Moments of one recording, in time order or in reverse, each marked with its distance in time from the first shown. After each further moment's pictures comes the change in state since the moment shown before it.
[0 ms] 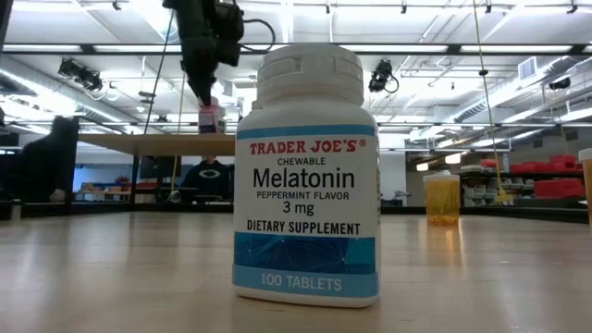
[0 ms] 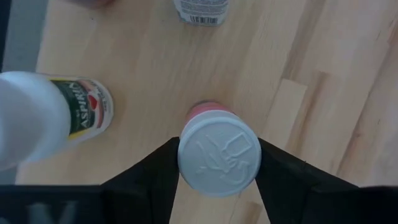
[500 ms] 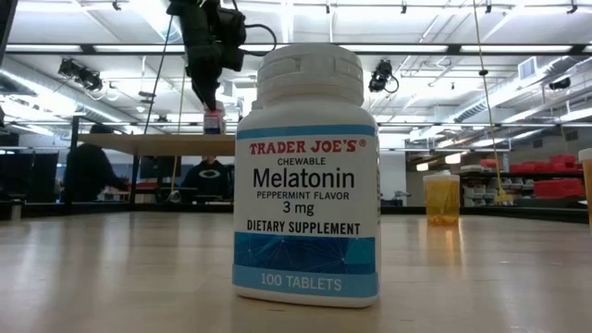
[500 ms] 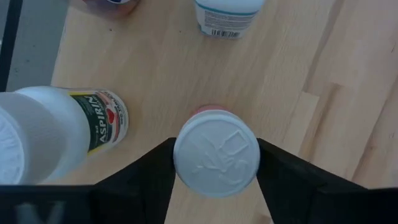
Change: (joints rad) left arm 0.018 0.022 0.000 0.048 -0.005 0.000; right arm 0.001 0.000 0.000 -0.001 0.000 -0.006
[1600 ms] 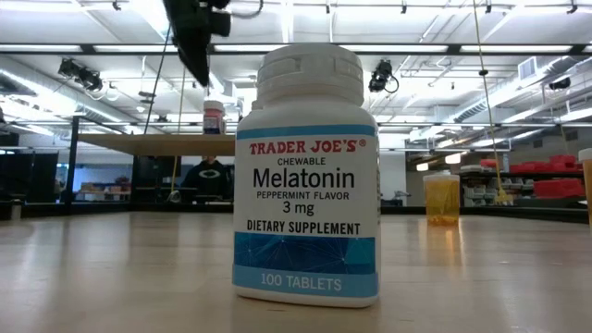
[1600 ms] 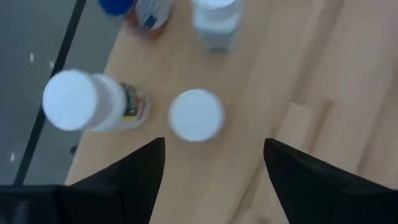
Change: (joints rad) left arm -0.081 -0.178 0.001 -0.010 -0.089 -0.088; right arm 0.014 0.000 0.000 -0.001 0.000 0.019
